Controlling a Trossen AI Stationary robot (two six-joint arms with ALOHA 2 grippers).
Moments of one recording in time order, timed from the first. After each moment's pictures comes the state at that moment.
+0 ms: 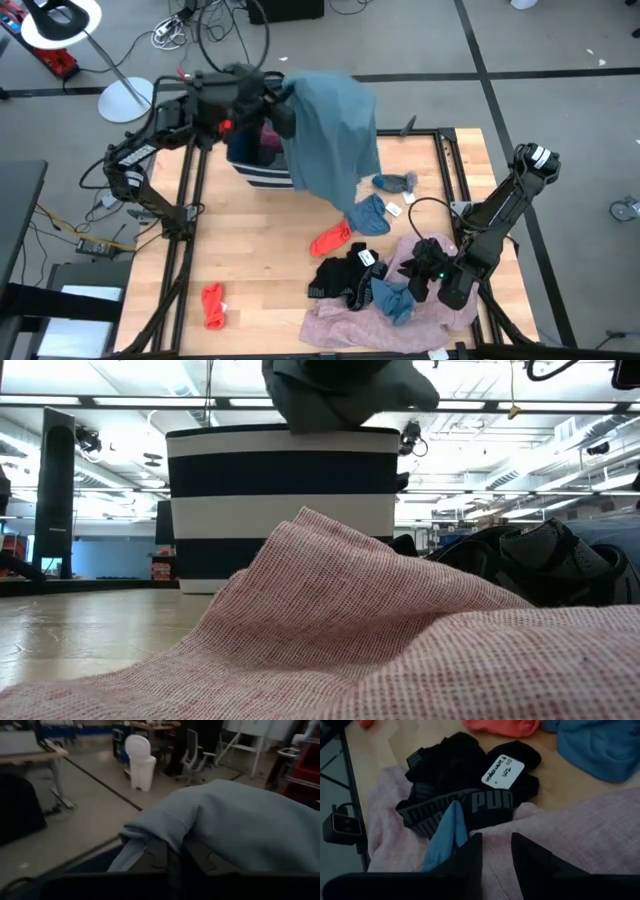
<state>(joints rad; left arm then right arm) 0.14 1.54 2.15 -0.82 -0.63 -0.27 0.95 1.26 0.71 -0.58 0.70 1.51</state>
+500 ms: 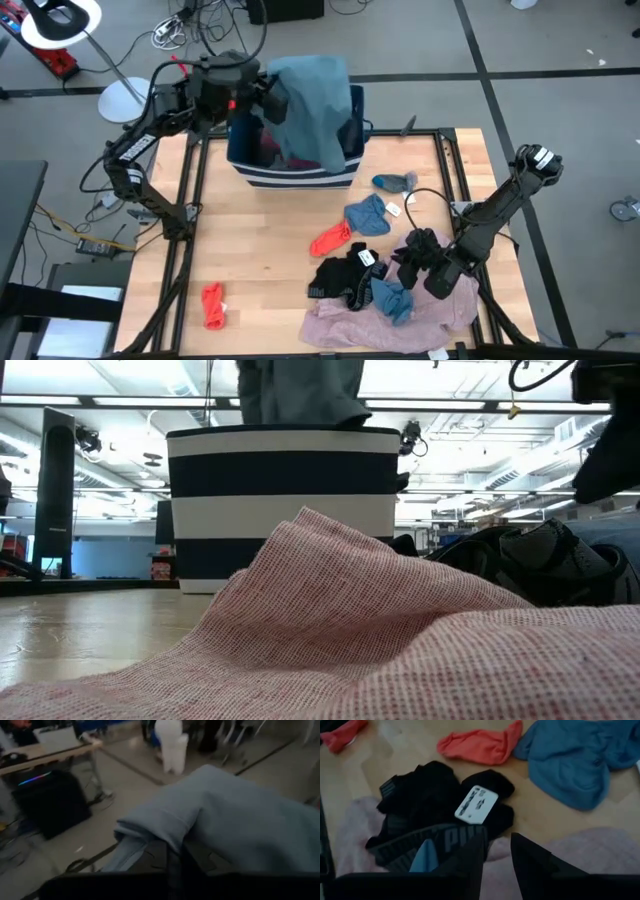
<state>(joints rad) 0.29 1.54 2.17 -0.98 -0.62 -0.18 0.82 1.26 0.71 -0.60 0.72 1.47</state>
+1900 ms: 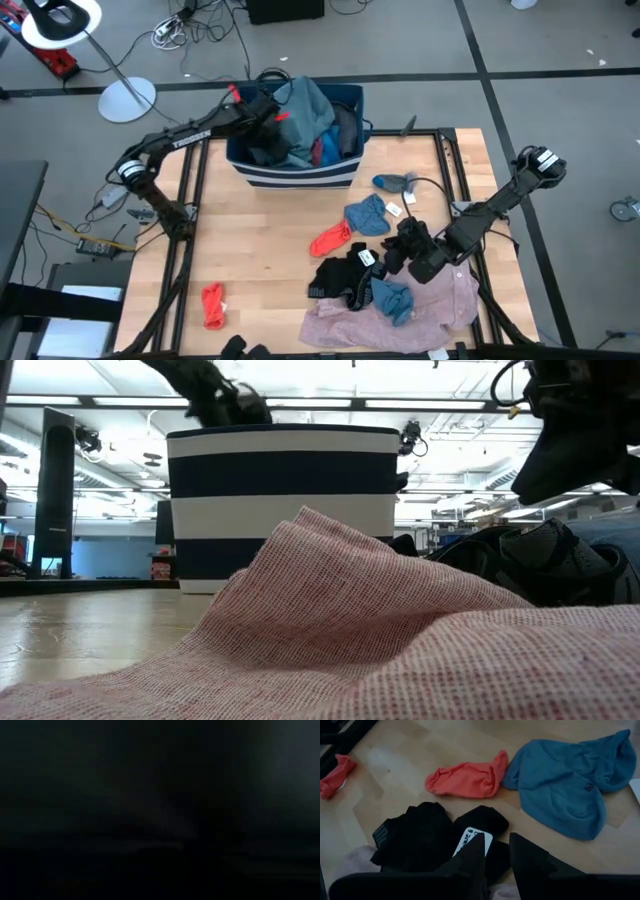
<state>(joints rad) 0.68 1.61 1.32 -0.80 0.01 -0.19 0.65 1.26 0.71 -0.52 0.71 1.44</state>
